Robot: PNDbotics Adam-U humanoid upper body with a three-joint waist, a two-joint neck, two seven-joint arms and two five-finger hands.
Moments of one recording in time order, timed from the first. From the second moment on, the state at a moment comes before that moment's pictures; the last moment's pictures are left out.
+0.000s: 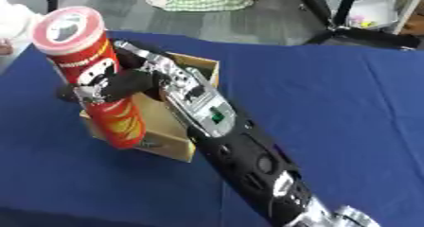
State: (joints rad) left arm 0.10 0.31 0.15 -1.89 0.08 0.04 0.16; right arm -0.99 0.18 0.28 -1.19 -0.09 0.26 0.25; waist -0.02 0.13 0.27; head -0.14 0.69
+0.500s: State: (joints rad) left arm 0.10 0.31 0.15 -1.89 0.08 0.04 0.15; right arm -1.10 0.16 0.25 -1.19 -0.14 0.27 0.21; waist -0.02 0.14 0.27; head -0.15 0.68
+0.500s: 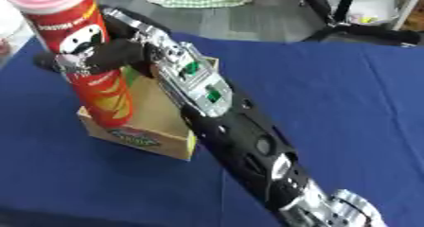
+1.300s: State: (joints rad) left arm 0.09 0.31 0.15 -1.89 0.08 0.04 0.15; right arm -1.13 0.11 0.14 -1.13 -0.18 0.24 0.07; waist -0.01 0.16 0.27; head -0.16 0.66
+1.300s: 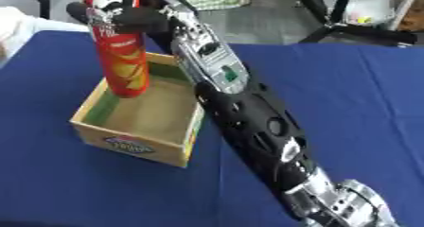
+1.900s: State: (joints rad) left arm 0.09 0.31 0.15 -1.90 0.08 0.04 0.15; right arm -1.12 0.09 0.11 -1.05 -0.15 0.21 0.04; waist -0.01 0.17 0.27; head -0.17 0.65
